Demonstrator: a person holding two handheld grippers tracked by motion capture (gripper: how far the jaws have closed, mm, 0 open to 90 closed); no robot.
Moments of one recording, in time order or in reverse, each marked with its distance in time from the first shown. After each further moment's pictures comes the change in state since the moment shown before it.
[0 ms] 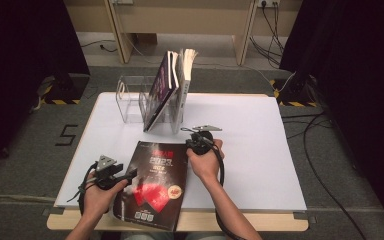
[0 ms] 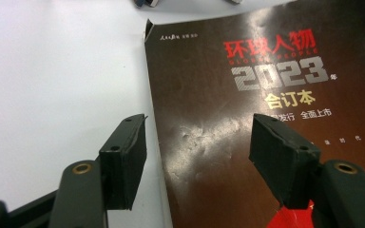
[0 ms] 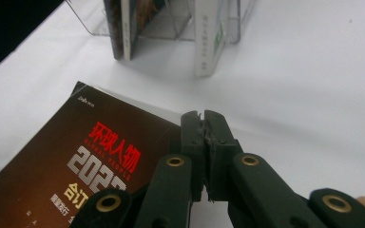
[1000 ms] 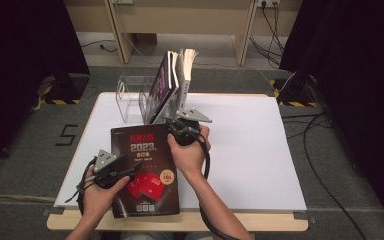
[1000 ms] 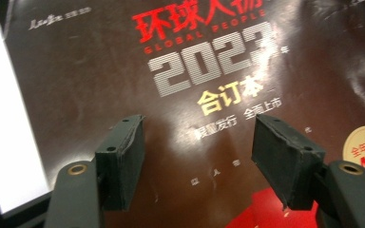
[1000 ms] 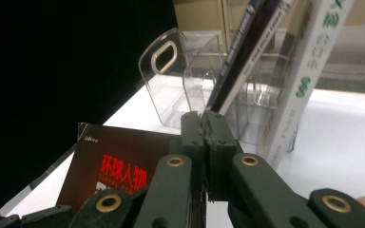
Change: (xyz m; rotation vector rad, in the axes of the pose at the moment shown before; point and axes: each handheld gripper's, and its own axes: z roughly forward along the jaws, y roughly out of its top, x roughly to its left) left arm -0.029 0.030 -0.029 -0.166 -0.022 0.069; right arm 0.067 0.049 -0.046 -0.277 0.096 -0.060
